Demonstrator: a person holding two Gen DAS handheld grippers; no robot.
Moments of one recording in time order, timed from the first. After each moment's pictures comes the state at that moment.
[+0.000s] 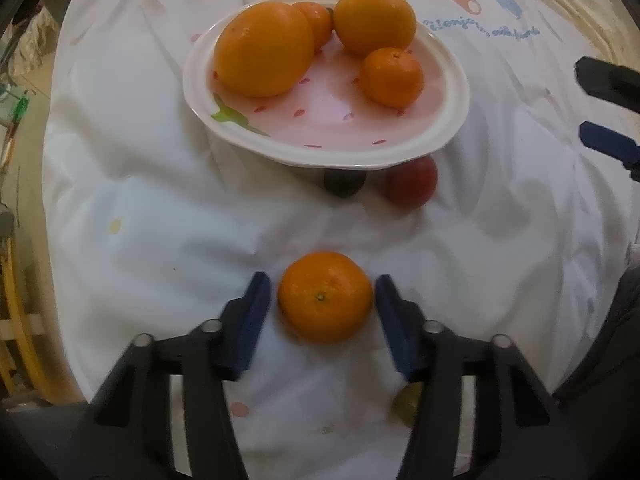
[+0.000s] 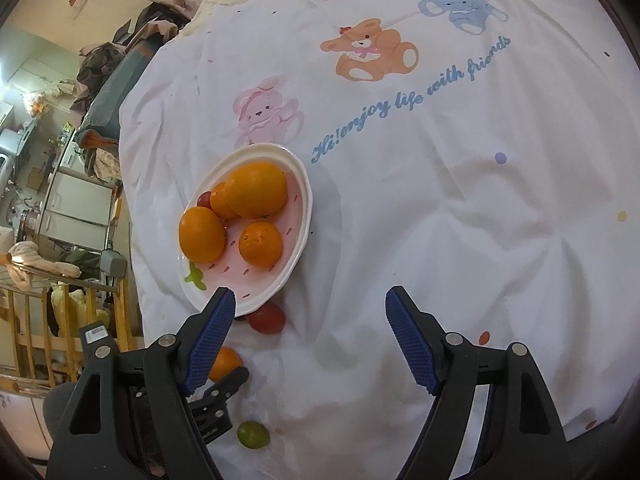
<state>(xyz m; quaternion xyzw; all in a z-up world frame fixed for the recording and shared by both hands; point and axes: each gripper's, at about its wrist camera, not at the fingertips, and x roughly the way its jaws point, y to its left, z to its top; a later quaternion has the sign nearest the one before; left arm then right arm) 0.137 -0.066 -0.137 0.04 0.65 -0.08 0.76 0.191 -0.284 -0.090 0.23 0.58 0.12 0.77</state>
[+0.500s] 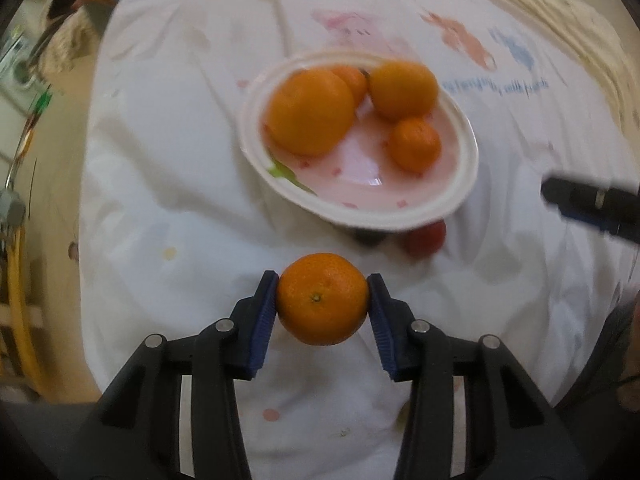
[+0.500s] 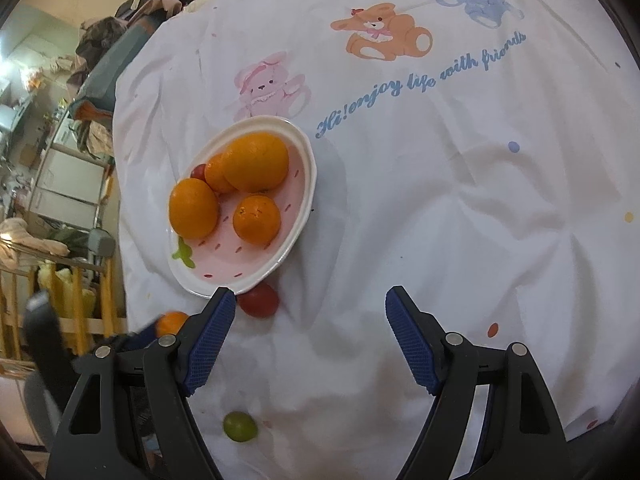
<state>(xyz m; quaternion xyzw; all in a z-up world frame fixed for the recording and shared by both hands) 0.144 -0.043 -0.094 0.00 0.60 -0.04 0.80 0.186 -0.263 -0.102 0.18 0.60 0.12 0.77</state>
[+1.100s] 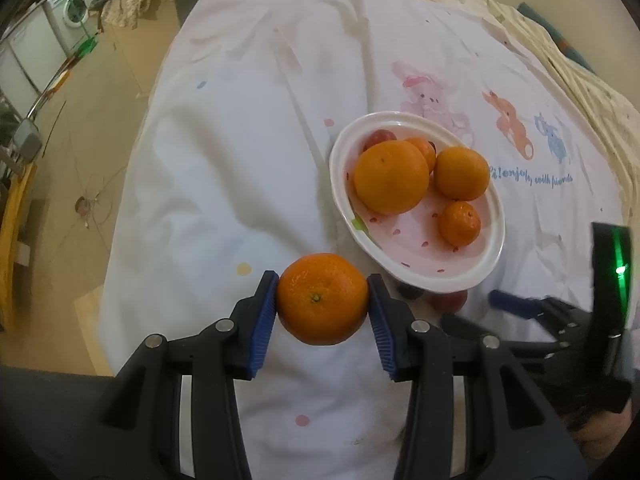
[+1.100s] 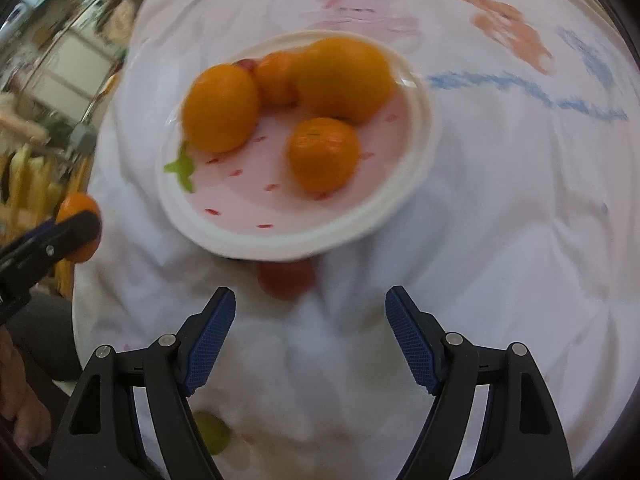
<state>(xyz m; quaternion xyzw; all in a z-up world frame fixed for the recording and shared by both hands) 0.151 0.016 -0.073 -0.10 0.57 0.03 0.82 0.195 -0.171 -0.148 0.02 0.64 0.21 0.74</state>
